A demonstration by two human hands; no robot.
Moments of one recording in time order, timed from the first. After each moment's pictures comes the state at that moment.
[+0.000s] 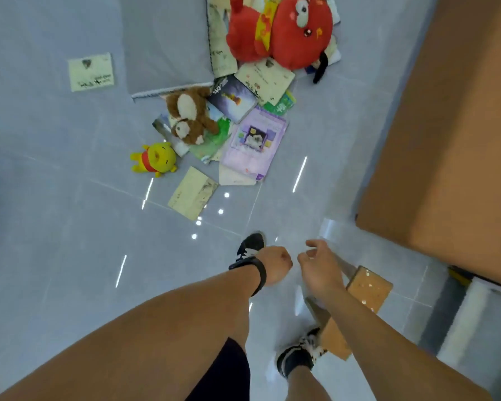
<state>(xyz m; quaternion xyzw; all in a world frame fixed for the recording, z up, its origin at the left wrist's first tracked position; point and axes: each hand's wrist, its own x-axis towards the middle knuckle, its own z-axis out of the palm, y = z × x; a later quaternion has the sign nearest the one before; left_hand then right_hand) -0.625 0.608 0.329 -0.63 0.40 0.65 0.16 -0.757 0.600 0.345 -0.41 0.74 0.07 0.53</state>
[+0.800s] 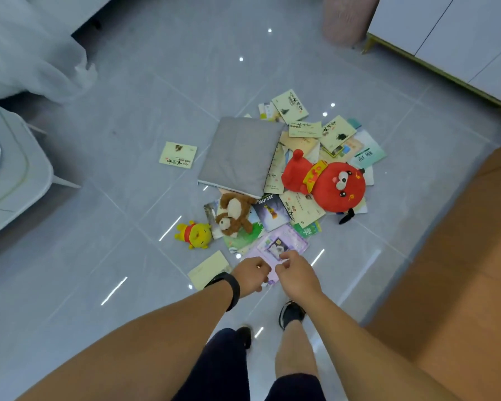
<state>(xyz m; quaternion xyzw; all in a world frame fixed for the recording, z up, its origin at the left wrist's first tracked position) -0.473 0.388 0.491 -0.77 0.17 0.61 -0.13 -0.594 0.312 0.494 -0.64 0.53 0.14 0.54</state>
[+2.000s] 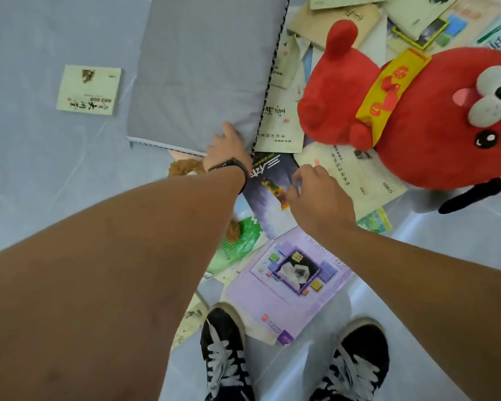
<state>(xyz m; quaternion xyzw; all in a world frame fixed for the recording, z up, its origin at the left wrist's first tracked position) -0.271 0.137 -0.047 -0.94 0.26 0.24 0.05 -0.457 0.119 -0.008 -0.80 0.48 0.10 0.34</state>
